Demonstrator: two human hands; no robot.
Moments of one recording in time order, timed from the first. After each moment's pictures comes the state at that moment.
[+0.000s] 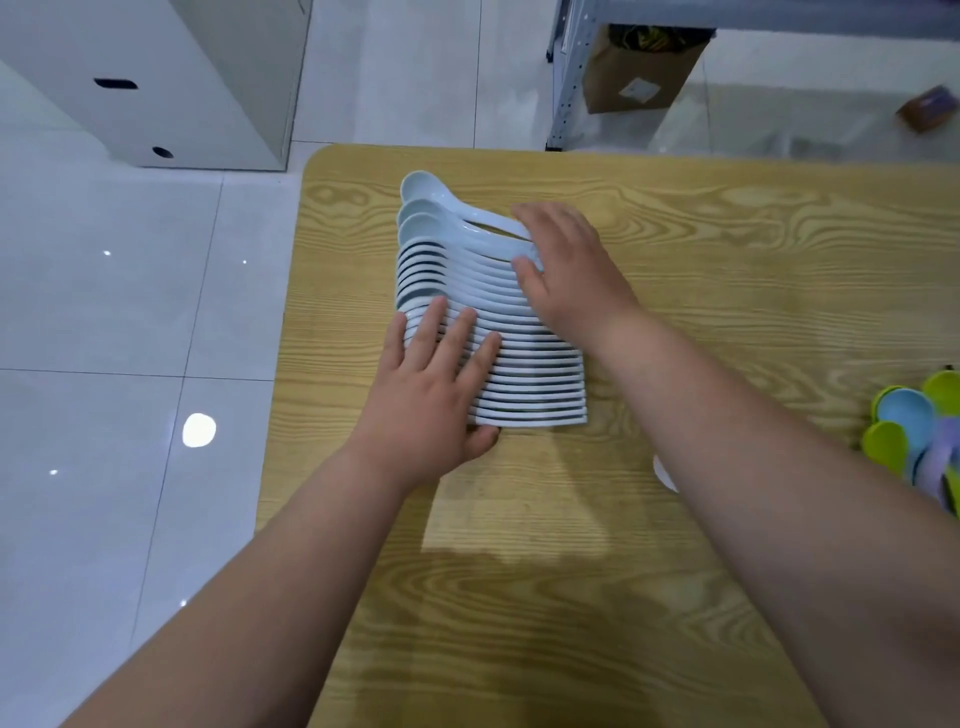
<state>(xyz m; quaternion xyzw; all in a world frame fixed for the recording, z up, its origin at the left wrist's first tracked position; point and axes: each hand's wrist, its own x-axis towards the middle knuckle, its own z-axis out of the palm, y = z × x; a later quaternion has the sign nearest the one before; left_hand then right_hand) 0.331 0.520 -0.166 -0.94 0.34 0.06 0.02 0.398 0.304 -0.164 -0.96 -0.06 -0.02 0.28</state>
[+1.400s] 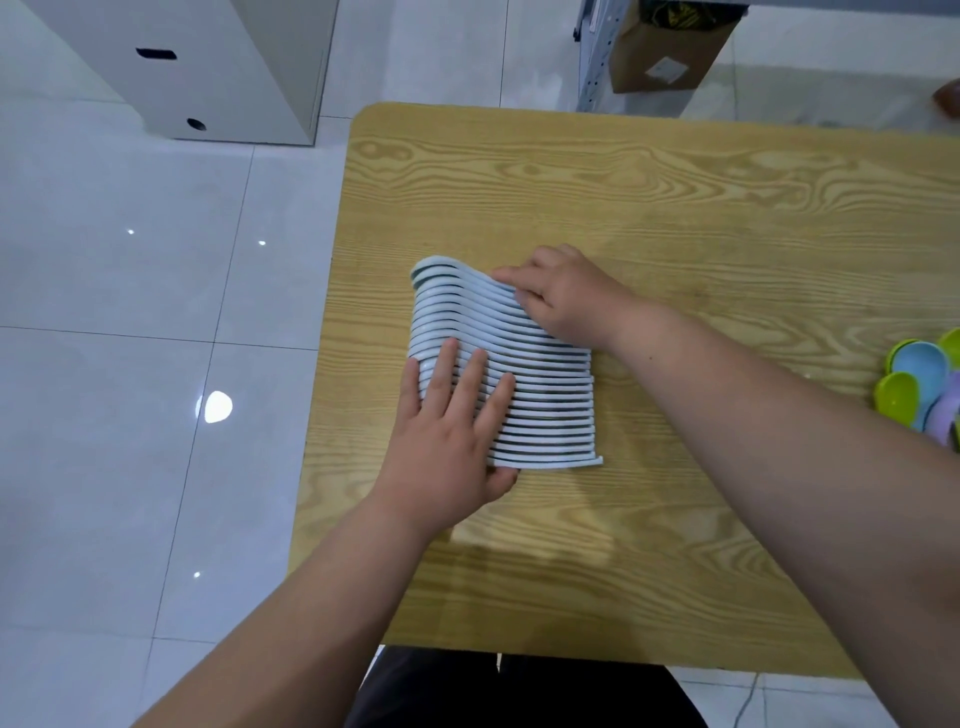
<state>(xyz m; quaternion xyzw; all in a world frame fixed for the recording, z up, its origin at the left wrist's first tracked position) 0.231 0.554 -0.159 -0.95 0.31 0.09 0.00 0.354 0.335 -0.175 -0.95 -0.13 0.17 0.23</state>
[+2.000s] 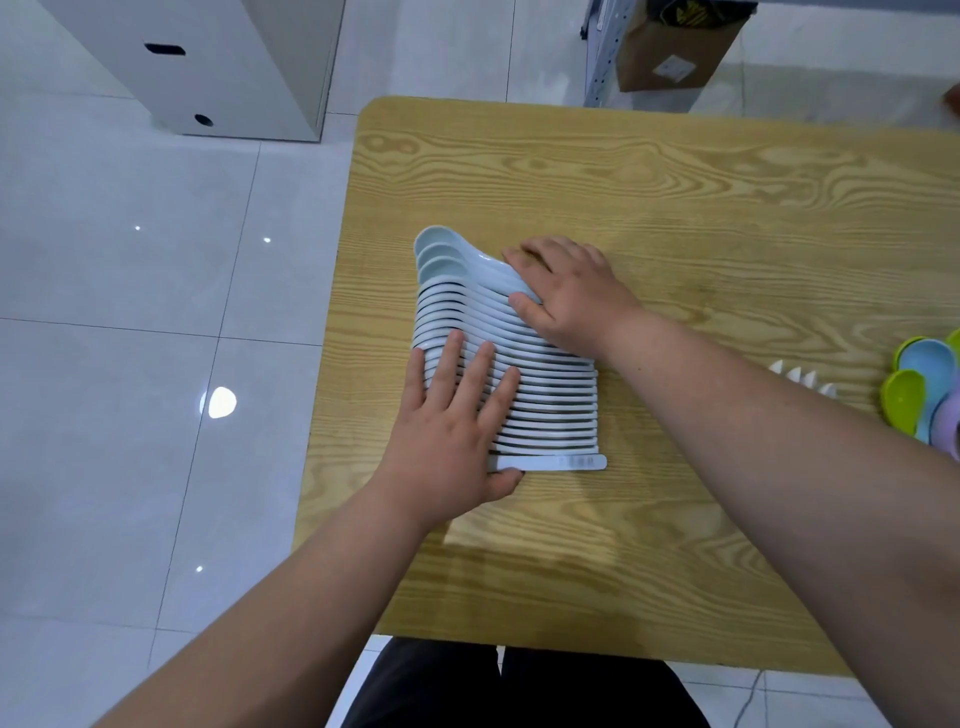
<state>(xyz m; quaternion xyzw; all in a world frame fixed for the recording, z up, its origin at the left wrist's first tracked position) 0.233 0.557 -0.159 -0.94 0.32 0.09 0.02 0.342 0.340 -0.173 -0.98 -0.14 0.13 0.11</state>
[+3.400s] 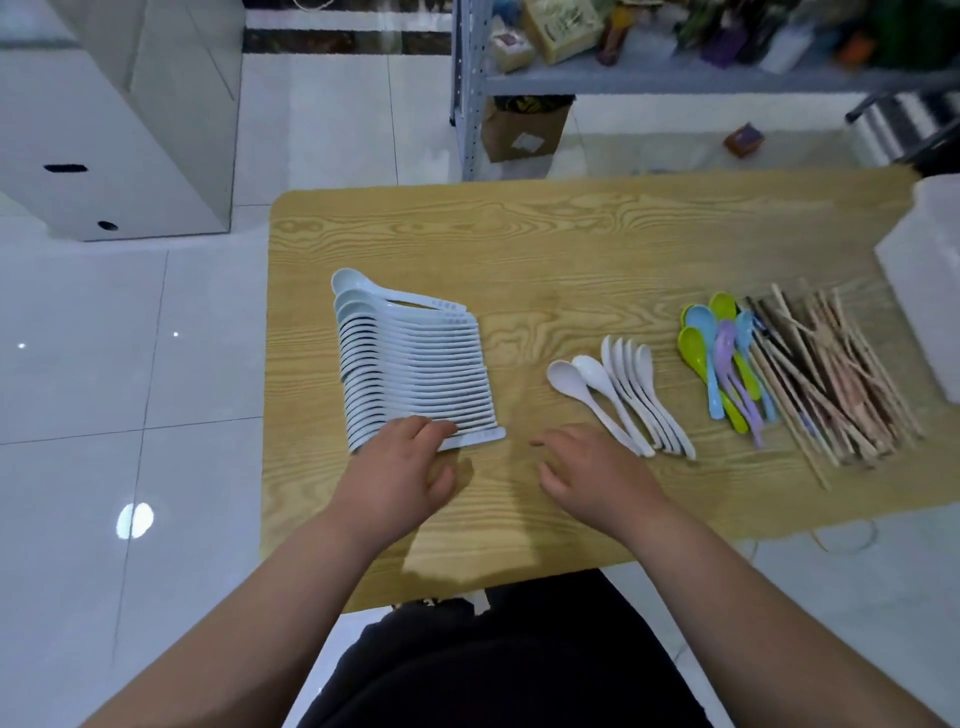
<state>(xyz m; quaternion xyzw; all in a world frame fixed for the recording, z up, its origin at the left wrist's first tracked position) 0.184 0.553 -0.098 -0.91 0.34 0.13 -0.20 0.091 0.310 -0.077 -0.96 0.05 0.16 0.21</state>
